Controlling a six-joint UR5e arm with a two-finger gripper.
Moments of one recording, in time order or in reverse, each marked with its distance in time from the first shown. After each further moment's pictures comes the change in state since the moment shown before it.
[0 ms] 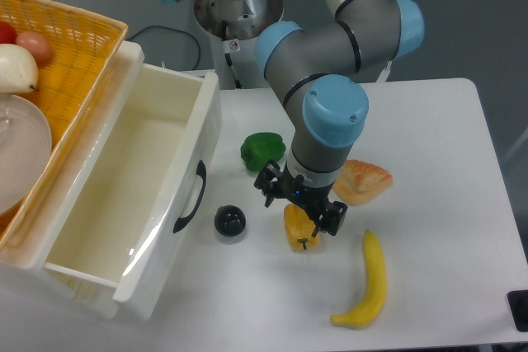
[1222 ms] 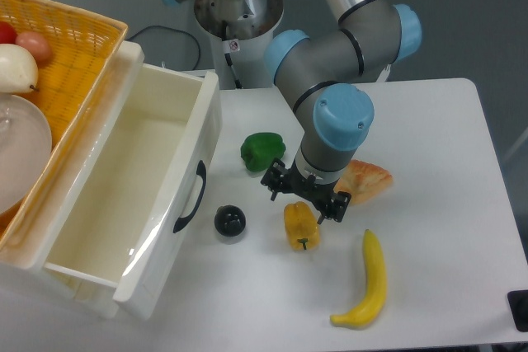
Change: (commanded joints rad) arm 0.015 0.026 -0.135 0.084 -0.003 -0.297
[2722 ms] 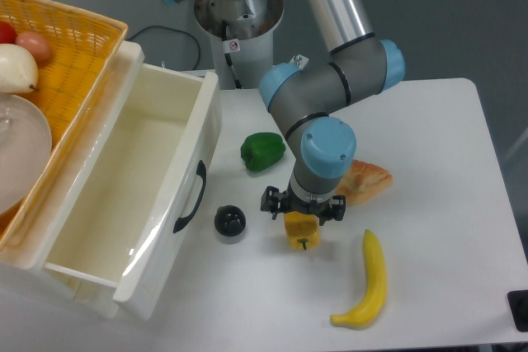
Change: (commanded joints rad) arm -0.014 -0.100 -0.049 0.092 0.072 -0.178
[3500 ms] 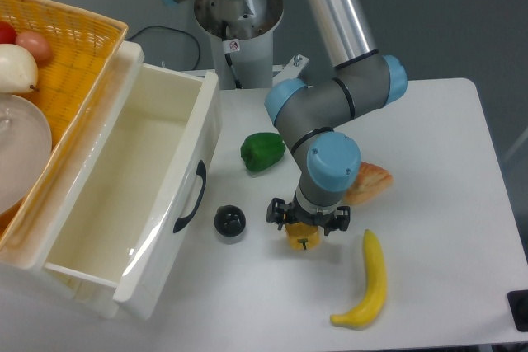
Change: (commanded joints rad) arm 0.003 -0.040 0.006 0.040 0.005 0.003
